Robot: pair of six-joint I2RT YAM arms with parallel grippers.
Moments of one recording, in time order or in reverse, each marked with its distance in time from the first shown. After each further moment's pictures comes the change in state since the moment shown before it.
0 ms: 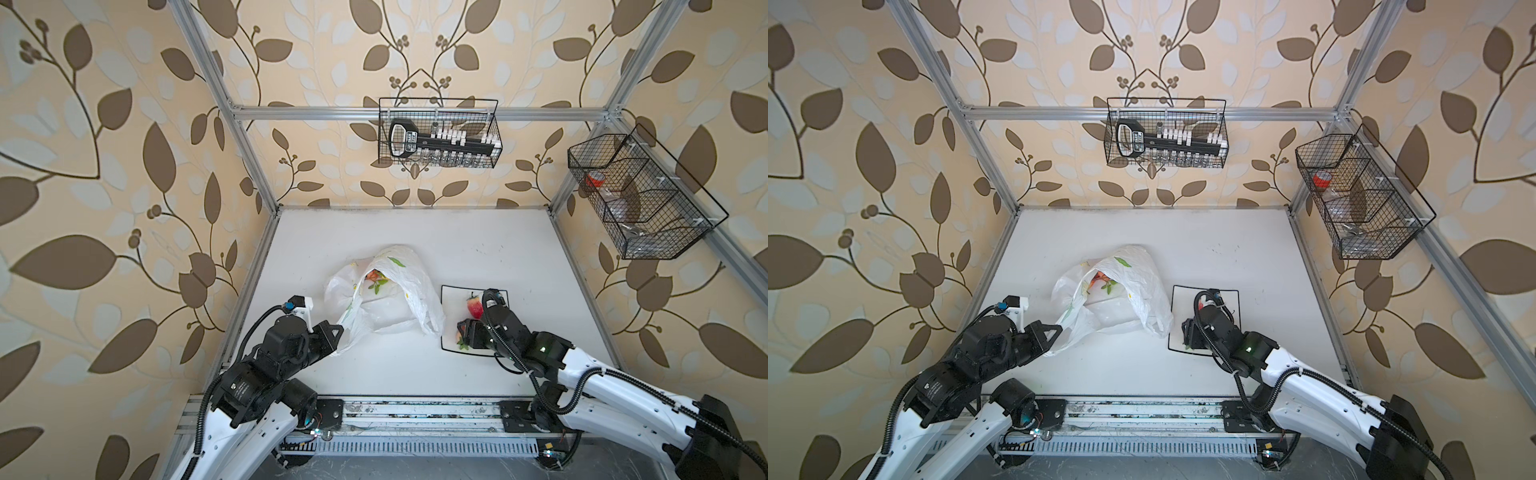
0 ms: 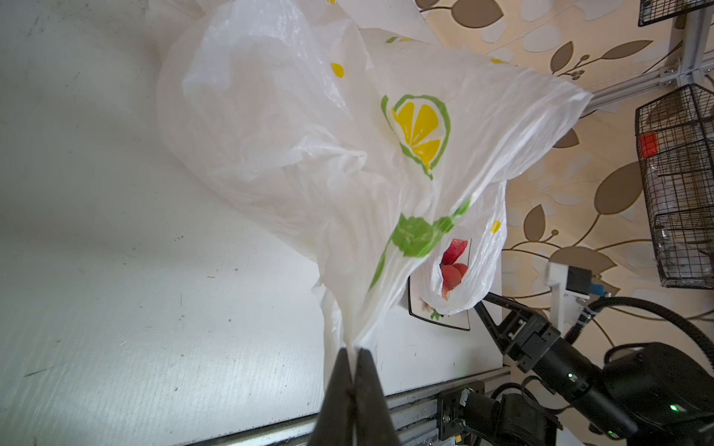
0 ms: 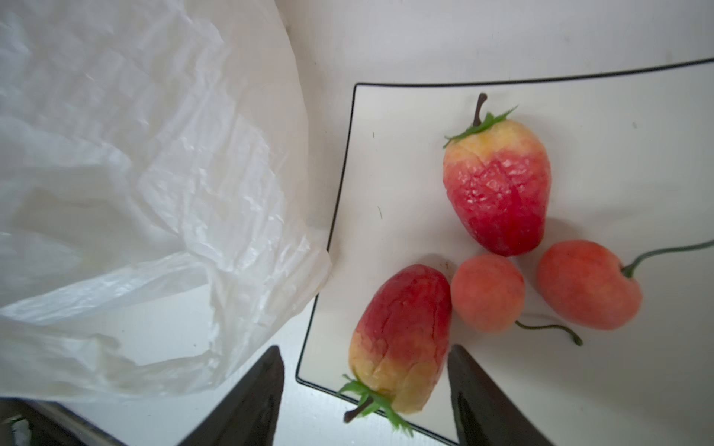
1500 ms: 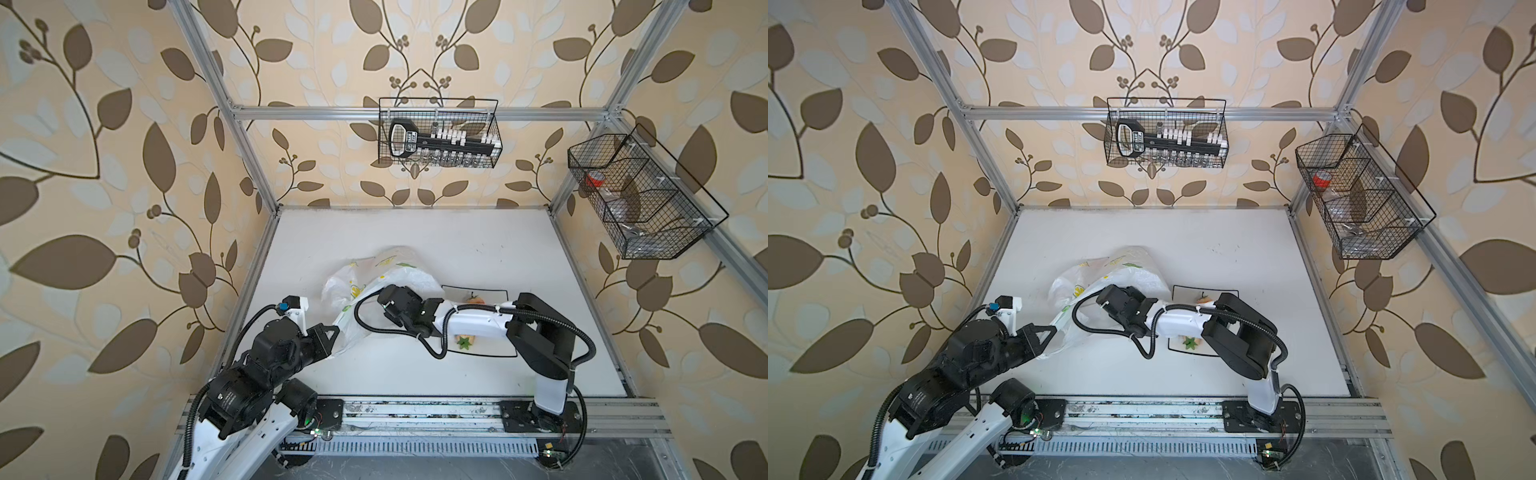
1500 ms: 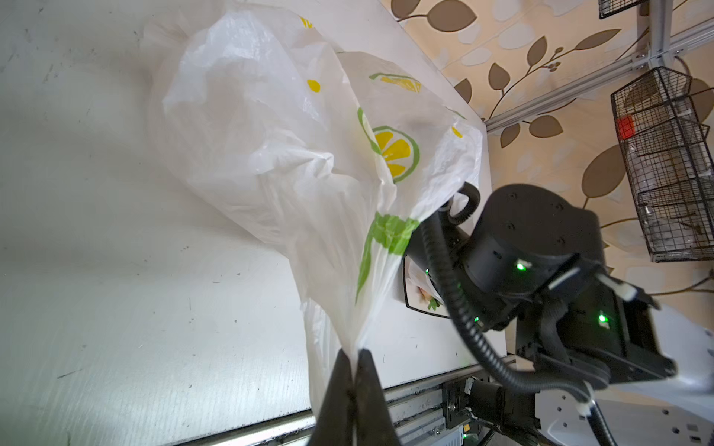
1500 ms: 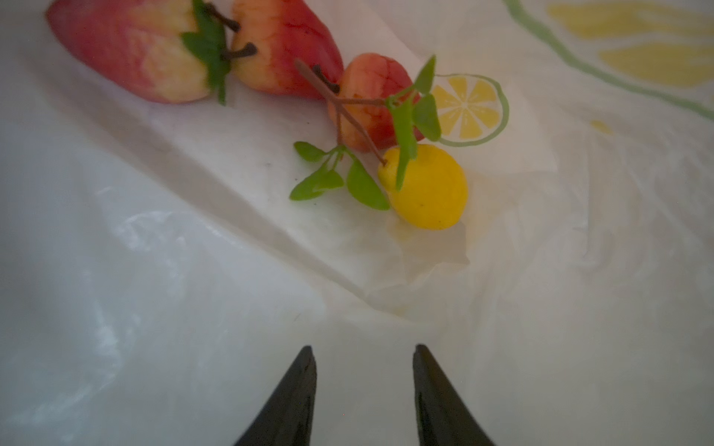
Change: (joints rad) left arm 0.000 -0.033 0.069 -0.060 0.001 0.080; right arm 0.206 1.060 0.677 0.318 0.282 -0.807
